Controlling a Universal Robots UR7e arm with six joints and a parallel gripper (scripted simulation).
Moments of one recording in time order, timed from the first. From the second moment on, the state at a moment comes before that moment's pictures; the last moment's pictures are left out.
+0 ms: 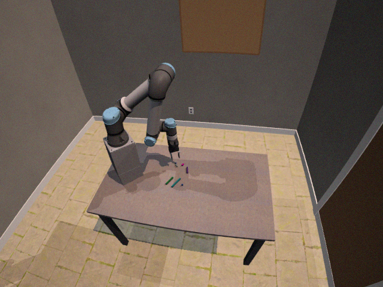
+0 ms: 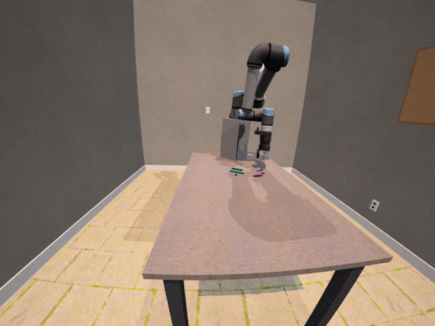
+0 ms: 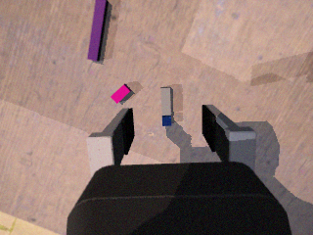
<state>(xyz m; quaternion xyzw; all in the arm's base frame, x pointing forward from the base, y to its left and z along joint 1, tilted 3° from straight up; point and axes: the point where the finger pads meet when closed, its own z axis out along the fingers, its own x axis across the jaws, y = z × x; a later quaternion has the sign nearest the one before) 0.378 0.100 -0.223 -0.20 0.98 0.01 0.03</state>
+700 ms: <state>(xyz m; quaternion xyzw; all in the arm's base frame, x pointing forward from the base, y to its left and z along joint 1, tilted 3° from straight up) 0.379 0.100 -0.223 -0.21 0.98 0.01 0.03</state>
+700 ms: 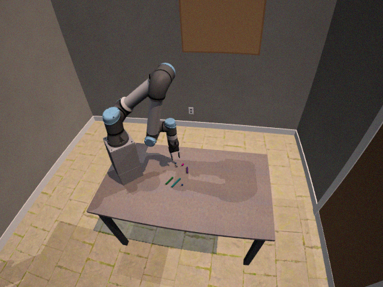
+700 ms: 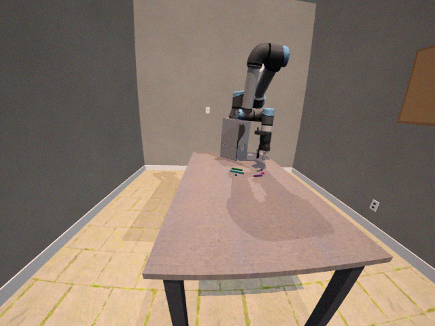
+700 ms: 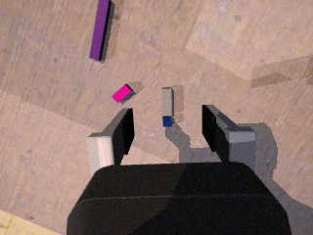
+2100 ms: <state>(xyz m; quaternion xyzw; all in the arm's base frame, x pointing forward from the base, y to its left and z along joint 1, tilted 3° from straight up) 0.421 0.093 -0.229 -0.56 0.83 0.00 0.03</state>
